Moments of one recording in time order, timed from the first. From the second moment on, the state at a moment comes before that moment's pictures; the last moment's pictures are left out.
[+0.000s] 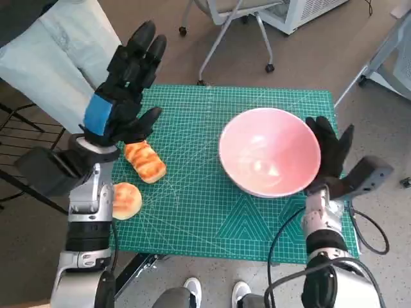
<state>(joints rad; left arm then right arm) -0.62 0.26 0.17 0.31 -0.29 -0.38 -0.50 -0.83 -0.11 -0.53 1.31 0.32 -0.42 0.26</state>
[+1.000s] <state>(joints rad) -0.54 0.28 0.19 0.24 -0.28 -0.38 -0.46 -0.93 -0.01 -0.50 1.32 0.31 -0.36 0.25</state>
